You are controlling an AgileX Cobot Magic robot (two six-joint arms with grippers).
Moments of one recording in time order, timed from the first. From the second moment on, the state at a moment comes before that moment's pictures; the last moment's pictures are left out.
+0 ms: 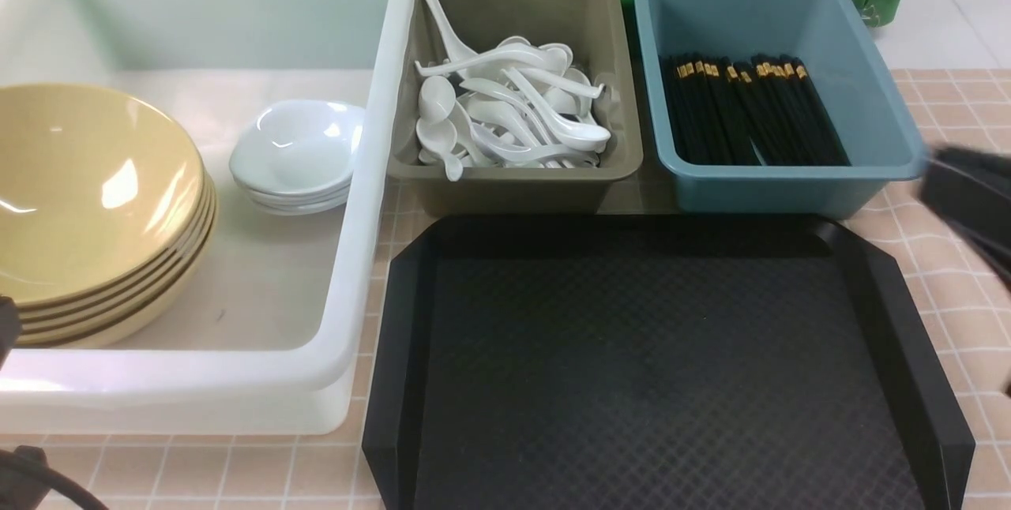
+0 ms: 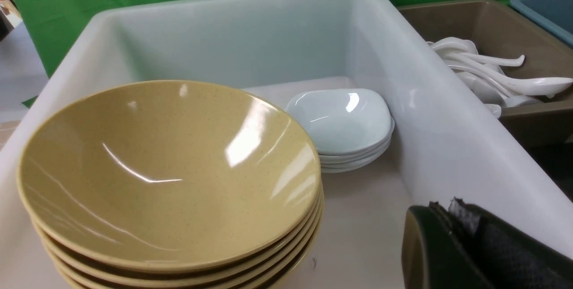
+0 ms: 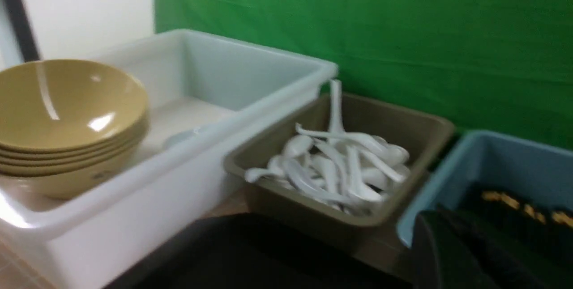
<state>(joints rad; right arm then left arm) 0.48 0.56 -0.46 -0.02 0.08 0.03 0.13 0.25 -0.43 -0.42 0.52 0.51</state>
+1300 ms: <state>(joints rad) -0.10 -0.01 0.03 -0.17 0.32 0.20 0.13 0.25 -0.43 -0.42 0.52 0.50</state>
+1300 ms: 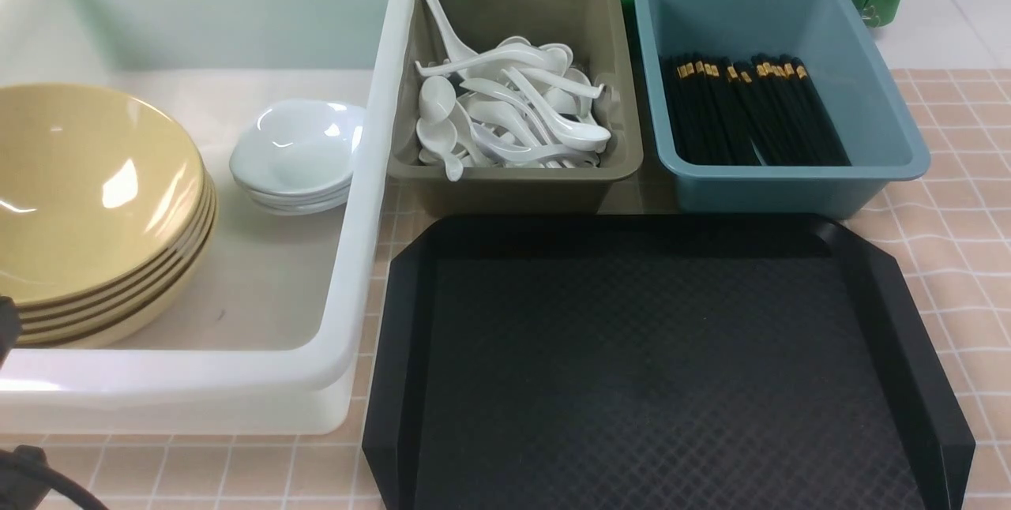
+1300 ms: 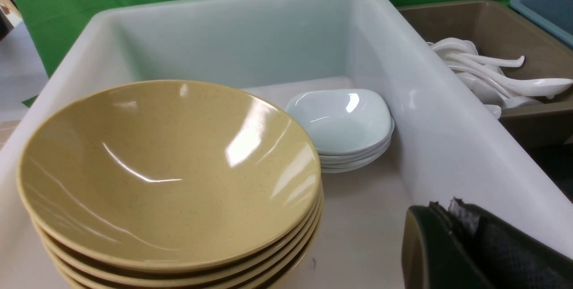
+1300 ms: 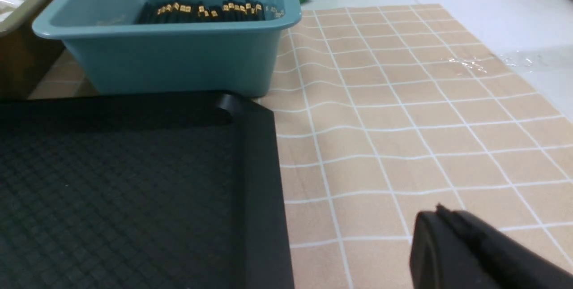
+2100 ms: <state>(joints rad) -0.10 -0.01 0.03 -0.17 0.32 0.21 0.13 0.25 -0.43 -0.42 0.52 0.50</state>
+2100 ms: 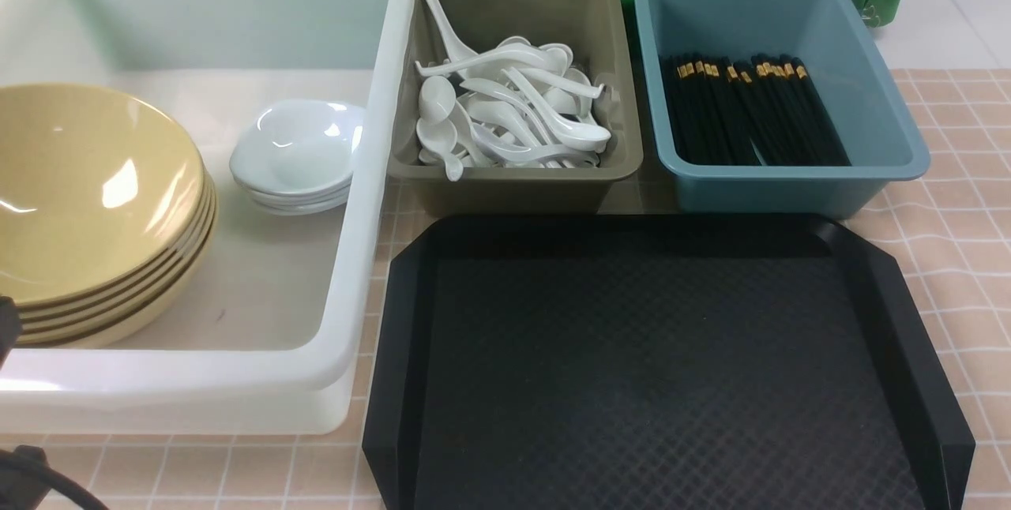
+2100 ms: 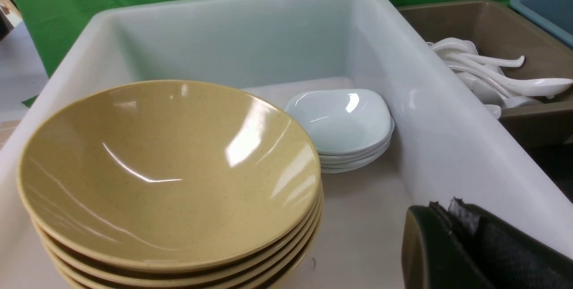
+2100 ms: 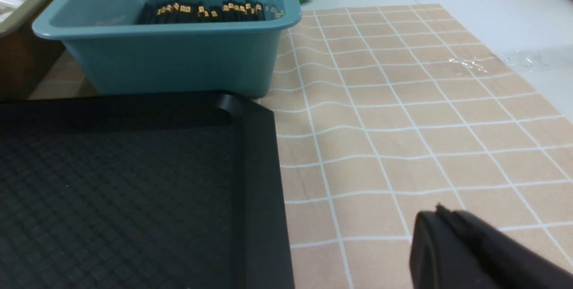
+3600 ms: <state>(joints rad) -0.10 -0.01 0.03 -0.17 0.32 0.21 0.08 -0.01 0.03 -0.12 0.31 0.11</state>
